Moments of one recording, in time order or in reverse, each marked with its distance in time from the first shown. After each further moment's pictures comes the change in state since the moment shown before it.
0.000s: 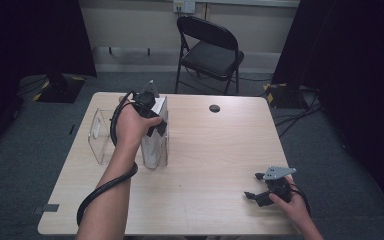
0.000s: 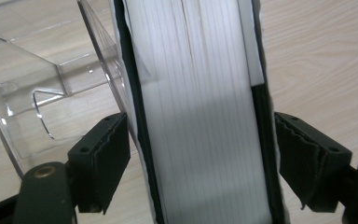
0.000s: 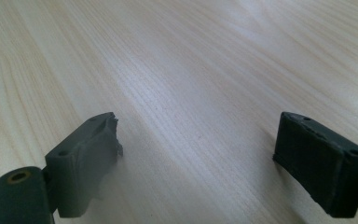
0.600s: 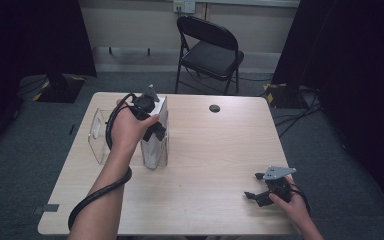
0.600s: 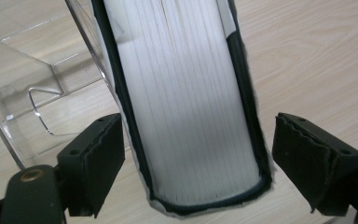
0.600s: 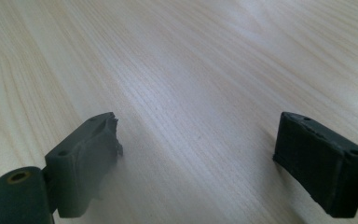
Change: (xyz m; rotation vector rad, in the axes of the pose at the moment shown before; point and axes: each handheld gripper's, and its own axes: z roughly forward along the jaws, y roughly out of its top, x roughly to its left) left arm -0.003 -0.013 -0.006 0.002 -0.018 0.077; right arm 0.000 0.000 0.000 0.001 0.003 -0.001
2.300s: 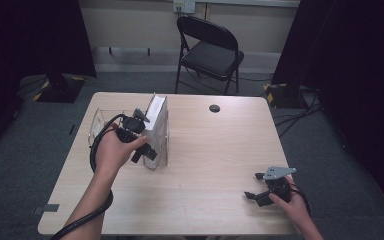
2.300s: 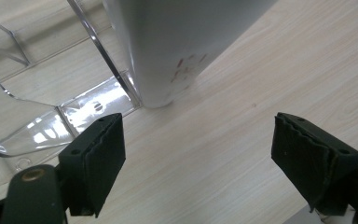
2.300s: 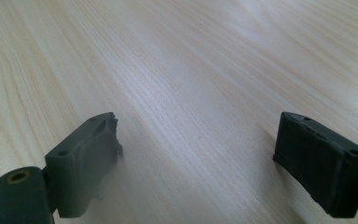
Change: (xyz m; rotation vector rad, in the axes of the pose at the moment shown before) left arm 0.011 -0.058 0.015 -0.025 -0.080 0.073; right arm 0.000 0.000 0.000 -0.002 -0.002 -0.002
